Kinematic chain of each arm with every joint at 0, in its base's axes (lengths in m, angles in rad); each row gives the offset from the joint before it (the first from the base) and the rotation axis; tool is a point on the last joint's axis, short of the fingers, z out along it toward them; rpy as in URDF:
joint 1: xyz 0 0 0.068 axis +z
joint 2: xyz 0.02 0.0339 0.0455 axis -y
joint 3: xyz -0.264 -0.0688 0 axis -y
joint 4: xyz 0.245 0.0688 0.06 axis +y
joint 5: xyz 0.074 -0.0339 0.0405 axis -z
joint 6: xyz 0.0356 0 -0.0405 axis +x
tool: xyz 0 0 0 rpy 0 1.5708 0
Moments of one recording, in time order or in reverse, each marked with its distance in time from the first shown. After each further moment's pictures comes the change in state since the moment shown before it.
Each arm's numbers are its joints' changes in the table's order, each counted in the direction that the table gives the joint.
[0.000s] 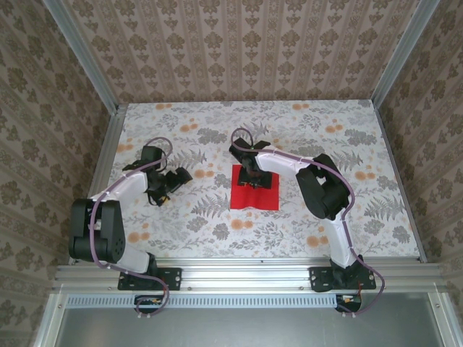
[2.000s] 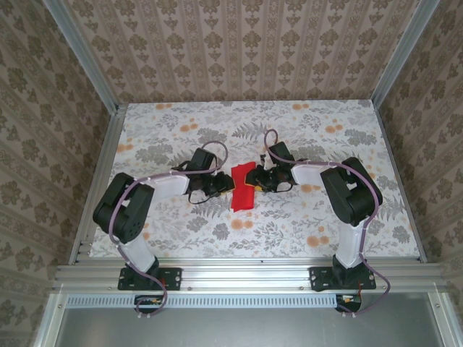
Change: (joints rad) left arm -0.439 -0.253 0.059 -0.447 0.184 -0.109; right arm -0.222 0.227 -0.556 -0.792 -0.692 -0.046
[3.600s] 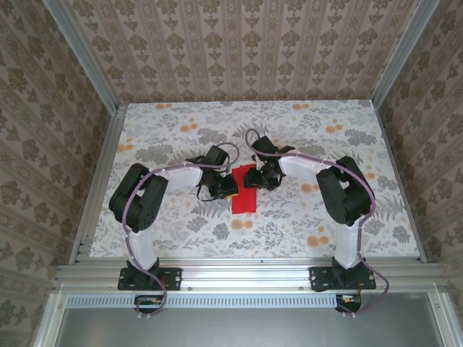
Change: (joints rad) left arm -0.057 -0.141 0.192 0.259 -0.055 0.032; right arm 0.096 -0.040 0.252 0.480 0.320 -0.283
